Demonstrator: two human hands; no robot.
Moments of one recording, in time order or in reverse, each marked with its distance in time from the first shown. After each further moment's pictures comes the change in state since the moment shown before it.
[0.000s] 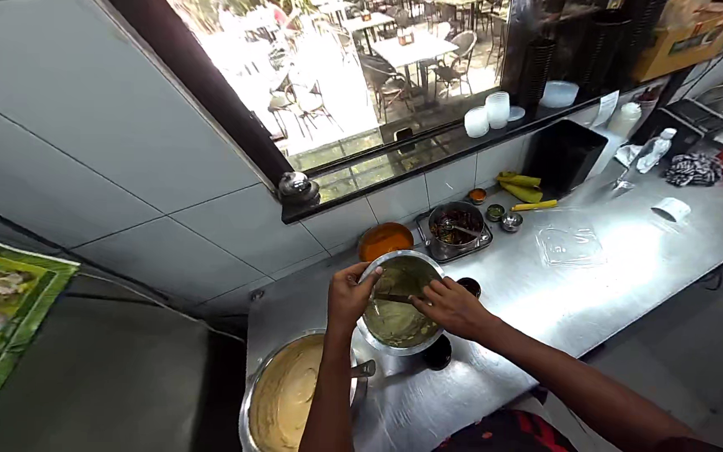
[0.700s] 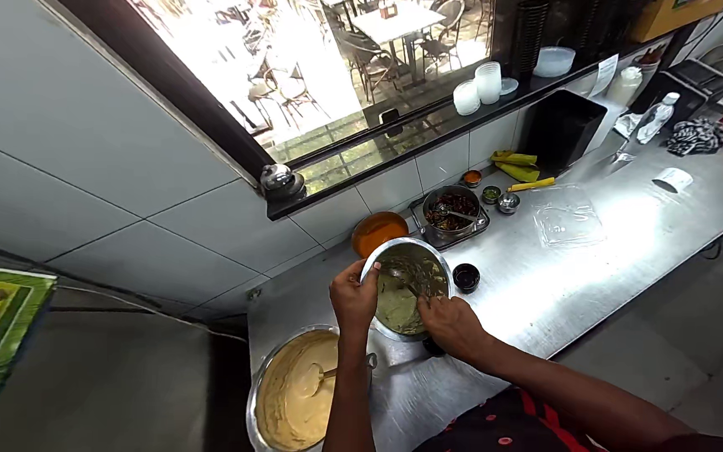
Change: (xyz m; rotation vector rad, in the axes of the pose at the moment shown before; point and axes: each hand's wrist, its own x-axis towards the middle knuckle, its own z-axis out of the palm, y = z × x) left_hand -0.037 0.017 0.022 0.159 0.159 -0.028; right_hand -0.007 -0.063 -0.003 0.015 -0.122 0.385
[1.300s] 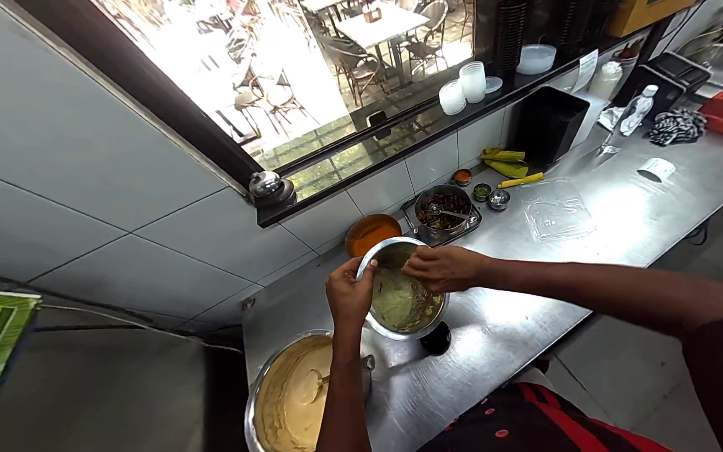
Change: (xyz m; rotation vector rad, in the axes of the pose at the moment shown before) left_hand 0.028 -0.003 0.006 -0.024 -0.057 -0.004; right_hand 0.074 0.097 -0.040 -0.253 0.356 -0.888
